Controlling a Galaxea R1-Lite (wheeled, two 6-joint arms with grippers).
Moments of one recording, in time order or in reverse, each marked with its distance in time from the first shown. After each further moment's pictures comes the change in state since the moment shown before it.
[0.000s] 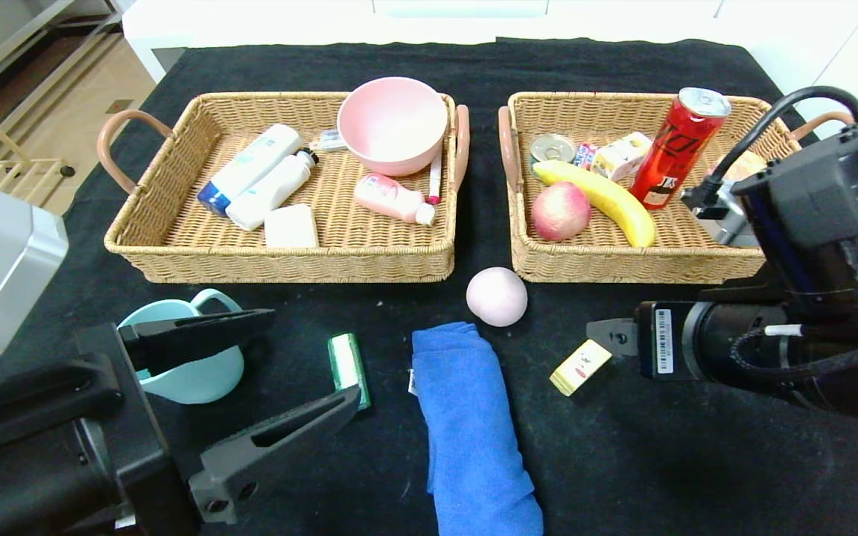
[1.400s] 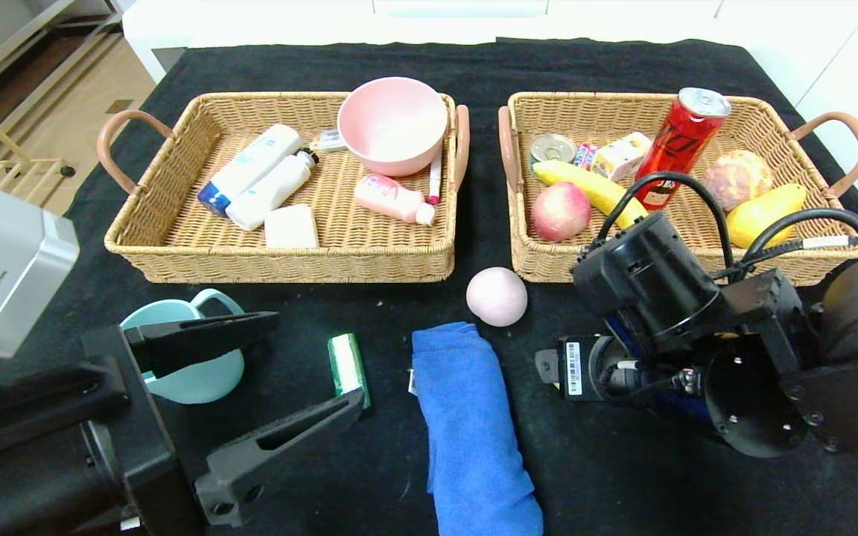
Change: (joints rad) left arm -0.001 0.006 0.001 0.003 0.000 0.000; right arm 0.035 0.206 -0.052 -0.017 -0.064 0.095
